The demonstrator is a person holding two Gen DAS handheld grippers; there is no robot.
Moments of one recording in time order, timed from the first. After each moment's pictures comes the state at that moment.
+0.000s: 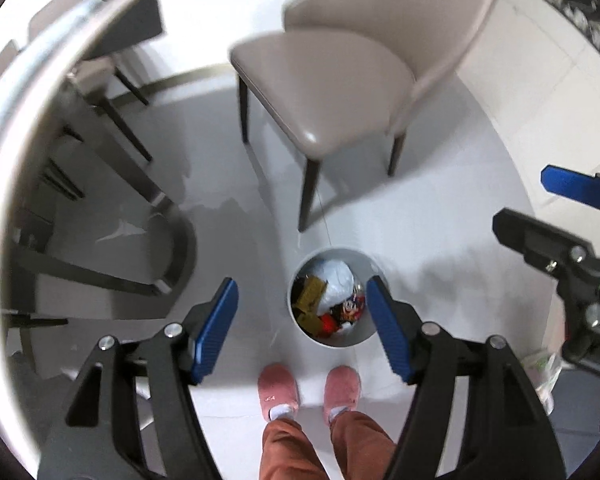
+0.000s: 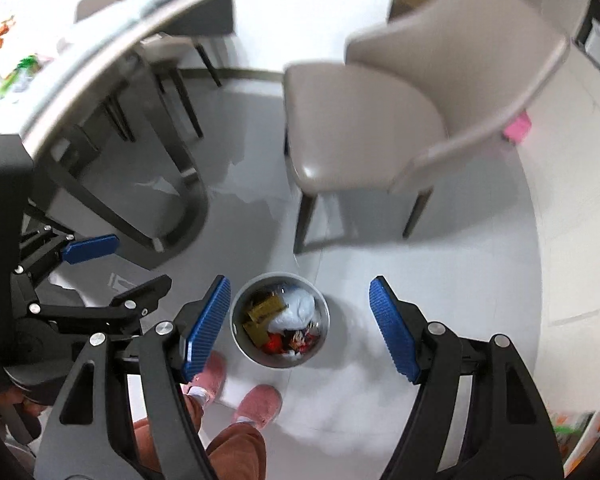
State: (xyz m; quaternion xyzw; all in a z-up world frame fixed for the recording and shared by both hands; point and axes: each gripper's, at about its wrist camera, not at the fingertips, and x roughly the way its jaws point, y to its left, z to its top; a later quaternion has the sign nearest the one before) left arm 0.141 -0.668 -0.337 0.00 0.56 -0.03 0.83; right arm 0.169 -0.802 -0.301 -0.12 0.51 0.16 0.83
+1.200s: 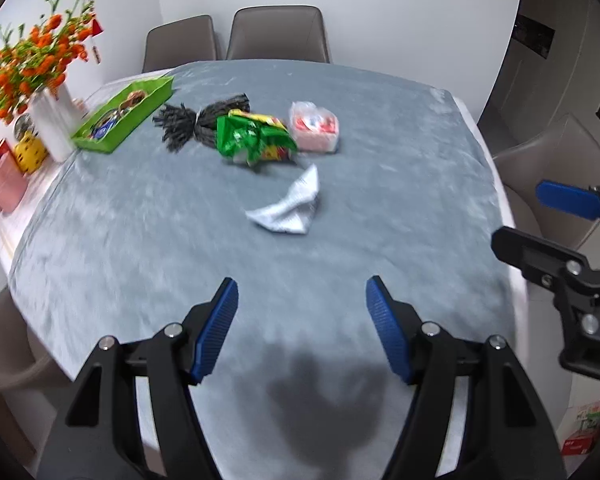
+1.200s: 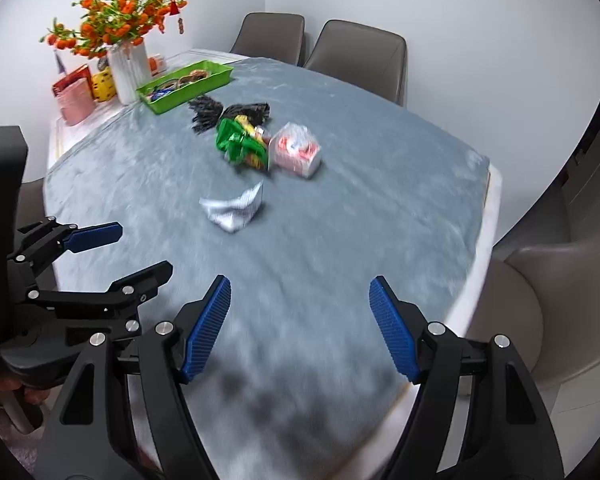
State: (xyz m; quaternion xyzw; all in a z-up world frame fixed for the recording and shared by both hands) left arm 0.091 -0.238 -0.170 -0.08 0.46 0.16 0.87; right arm 0.165 -0.368 -0.139 -0.20 0.40 0.35 0.82
